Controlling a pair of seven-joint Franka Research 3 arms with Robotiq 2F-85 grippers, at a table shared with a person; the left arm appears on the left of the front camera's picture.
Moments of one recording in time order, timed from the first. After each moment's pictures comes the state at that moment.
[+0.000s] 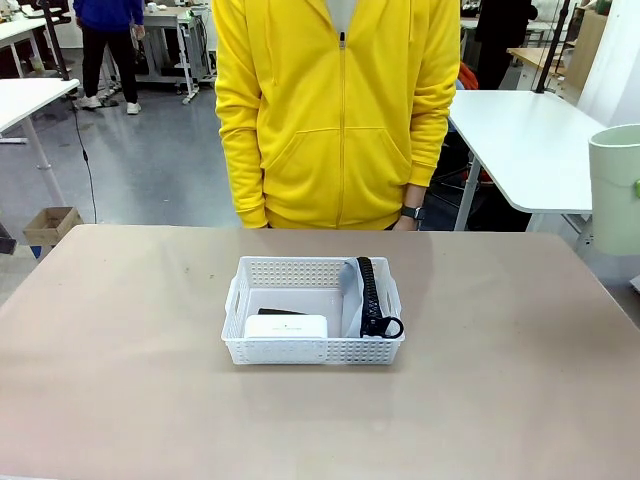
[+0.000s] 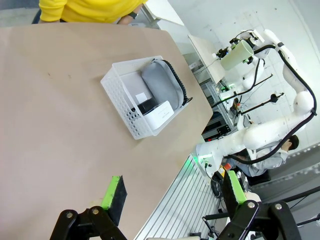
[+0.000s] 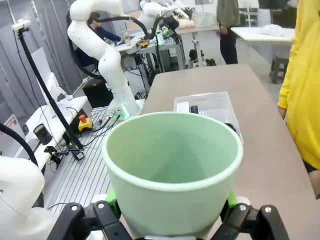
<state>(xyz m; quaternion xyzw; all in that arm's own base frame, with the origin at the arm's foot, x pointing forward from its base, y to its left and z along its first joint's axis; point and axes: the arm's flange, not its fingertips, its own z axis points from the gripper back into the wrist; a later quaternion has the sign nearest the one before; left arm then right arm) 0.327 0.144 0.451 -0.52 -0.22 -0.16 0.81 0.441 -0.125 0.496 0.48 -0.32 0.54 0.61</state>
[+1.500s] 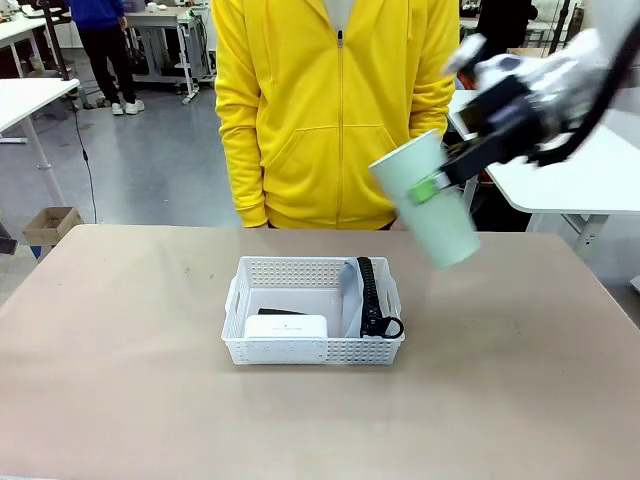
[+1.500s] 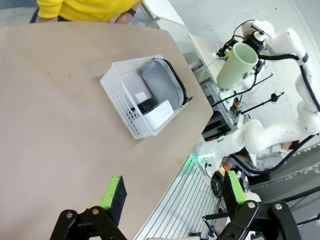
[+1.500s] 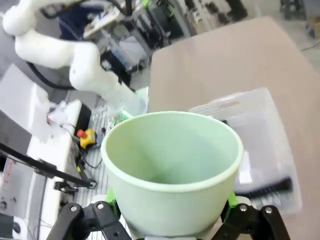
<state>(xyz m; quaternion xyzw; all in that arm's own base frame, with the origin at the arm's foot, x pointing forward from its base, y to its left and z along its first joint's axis) 0.327 0.143 0.451 -0.52 -0.22 -0.16 0.81 0.425 0.211 0.515 0.43 -0.16 0.54 0.70</state>
